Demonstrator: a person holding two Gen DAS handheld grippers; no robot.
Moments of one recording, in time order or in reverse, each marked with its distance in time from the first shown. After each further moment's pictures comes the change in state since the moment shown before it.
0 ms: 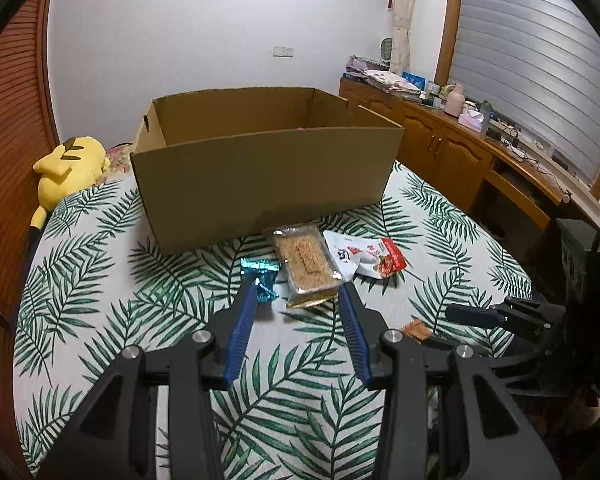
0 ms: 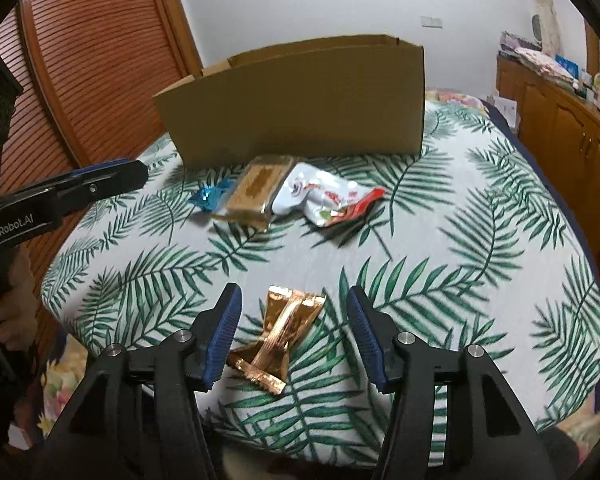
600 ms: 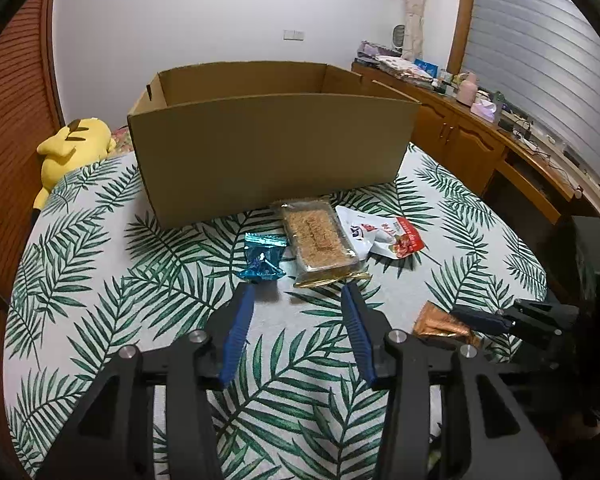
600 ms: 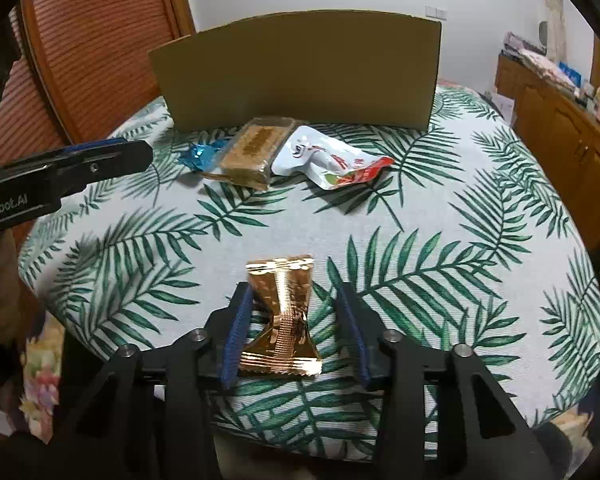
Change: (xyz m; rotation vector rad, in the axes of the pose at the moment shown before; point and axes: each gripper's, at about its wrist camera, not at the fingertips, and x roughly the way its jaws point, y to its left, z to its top) left arm 0.022 0.002 -0.011 -0.029 0.060 0.027; right arm 0.018 0.011 -0.010 -0.074 0.067 -0.071
